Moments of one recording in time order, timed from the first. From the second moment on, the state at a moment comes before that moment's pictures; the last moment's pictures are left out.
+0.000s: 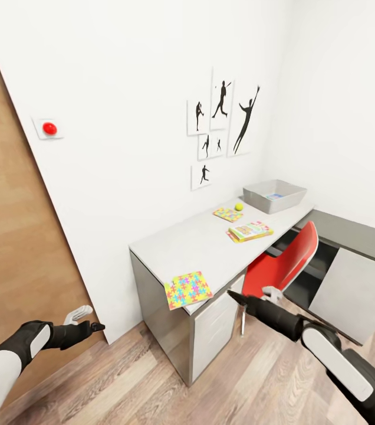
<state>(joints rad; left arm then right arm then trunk) -0.81 0.31 0.21 -0.23 0.10 0.57 -0.54 -0.43 -0.45 0.48 -1.38 -1.24 0.37 0.10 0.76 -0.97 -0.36</state>
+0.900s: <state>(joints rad) -0.81 0.32 0.26 -0.23 0.10 0.57 -0.55 -0.43 -0.37 0.48 -1.47 -1.23 0.35 0.11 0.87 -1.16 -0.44</state>
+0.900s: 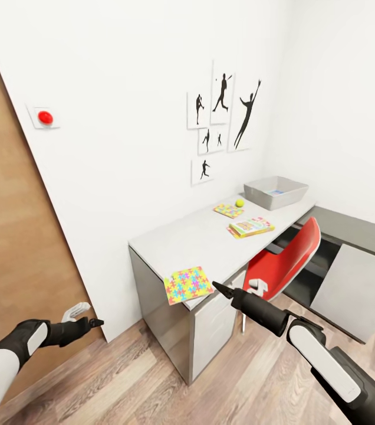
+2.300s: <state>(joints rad) -0.81 0.37 0.58 -0.26 0.12 0.70 -0.83 -0.43 -0.34 0.48 -1.44 -1.23 0.30 0.09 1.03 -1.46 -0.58</state>
